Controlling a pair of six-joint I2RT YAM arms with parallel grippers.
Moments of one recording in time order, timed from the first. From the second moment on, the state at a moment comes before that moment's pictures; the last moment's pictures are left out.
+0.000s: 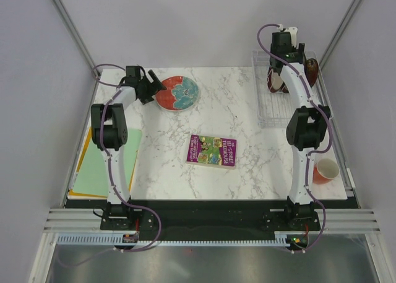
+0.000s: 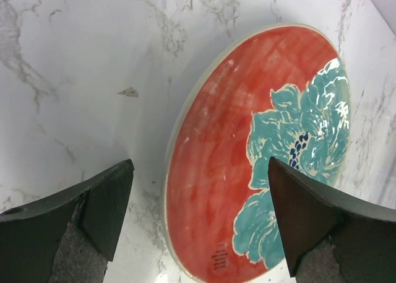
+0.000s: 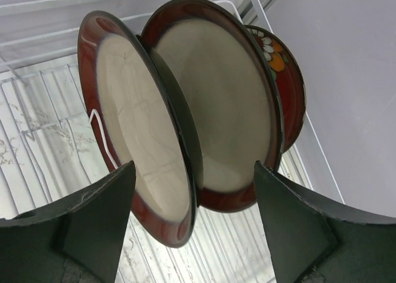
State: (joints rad) left arm -0.01 2.32 1.79 -0.23 0.26 -0.63; right arm 0.08 2.29 2.30 -0.62 0.63 0.04
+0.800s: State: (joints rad) left arm -0.10 1.95 1.51 -0.31 0.22 -0.55; right arm 0.09 2.39 2.35 -0.53 0.63 -0.05
